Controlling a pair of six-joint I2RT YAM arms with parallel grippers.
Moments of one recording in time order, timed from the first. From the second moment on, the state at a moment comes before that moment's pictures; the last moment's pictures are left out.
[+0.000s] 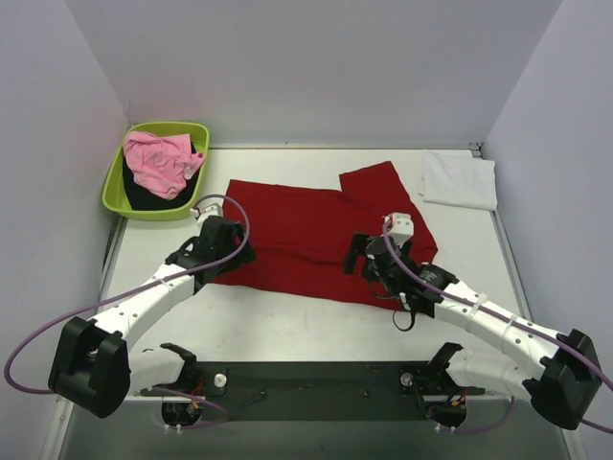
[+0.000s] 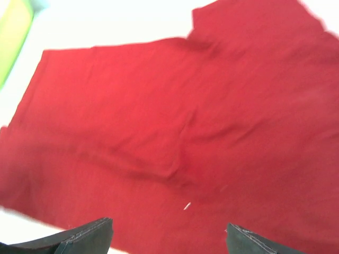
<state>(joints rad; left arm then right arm) -0.44 1.21 0.72 -0.35 -0.21 -0.76 0.82 1.08 0.67 -0.32 0.44 0.70</state>
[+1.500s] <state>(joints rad) -0.52 1.21 0.53 -0.34 -0.30 -0.76 0.75 1.36 0.59 -0.43 0.42 0.78</state>
